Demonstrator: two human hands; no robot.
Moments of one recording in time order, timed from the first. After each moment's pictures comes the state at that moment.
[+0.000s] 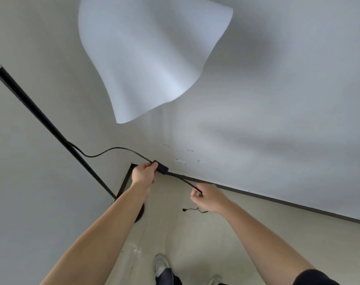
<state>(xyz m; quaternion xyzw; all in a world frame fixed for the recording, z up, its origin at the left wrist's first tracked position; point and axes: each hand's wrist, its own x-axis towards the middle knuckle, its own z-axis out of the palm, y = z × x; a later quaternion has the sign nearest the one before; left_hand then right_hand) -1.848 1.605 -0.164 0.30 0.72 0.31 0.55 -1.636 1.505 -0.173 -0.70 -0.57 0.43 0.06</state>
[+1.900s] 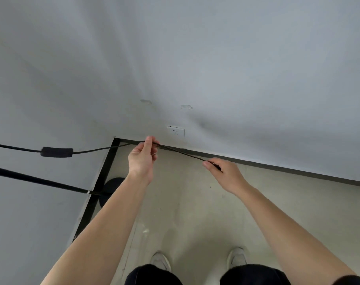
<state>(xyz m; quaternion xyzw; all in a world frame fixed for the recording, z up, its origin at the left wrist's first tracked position) -1.778 1.666 -0.479 0.24 0.60 0.46 0.61 -1.545 1.571 -0.525 -0.70 -0.54 0.40 0.24</state>
